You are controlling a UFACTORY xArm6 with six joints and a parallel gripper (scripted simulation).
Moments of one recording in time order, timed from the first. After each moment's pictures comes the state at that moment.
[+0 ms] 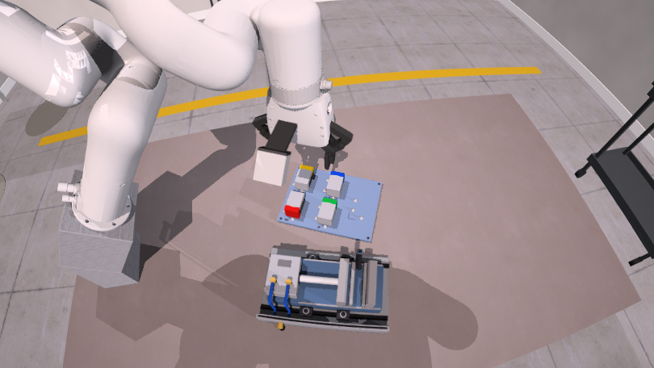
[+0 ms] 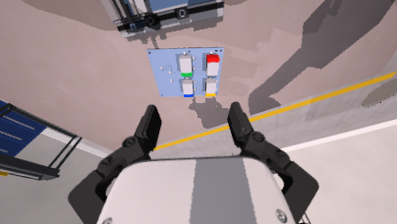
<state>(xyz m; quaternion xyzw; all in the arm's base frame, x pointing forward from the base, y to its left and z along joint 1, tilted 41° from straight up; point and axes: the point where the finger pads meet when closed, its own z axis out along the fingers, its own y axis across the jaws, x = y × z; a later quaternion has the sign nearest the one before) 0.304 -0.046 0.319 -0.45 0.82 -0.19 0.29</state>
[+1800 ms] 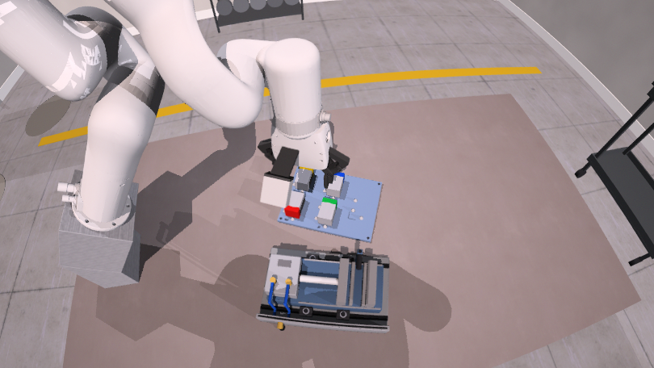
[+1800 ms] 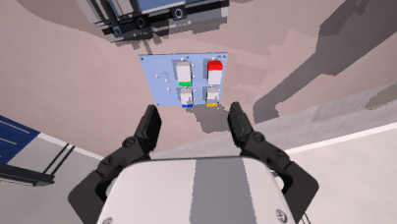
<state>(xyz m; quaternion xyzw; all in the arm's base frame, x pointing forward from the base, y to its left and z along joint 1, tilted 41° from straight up) 0.344 -0.046 0.269 -0.45 0.82 -0.19 0.29</state>
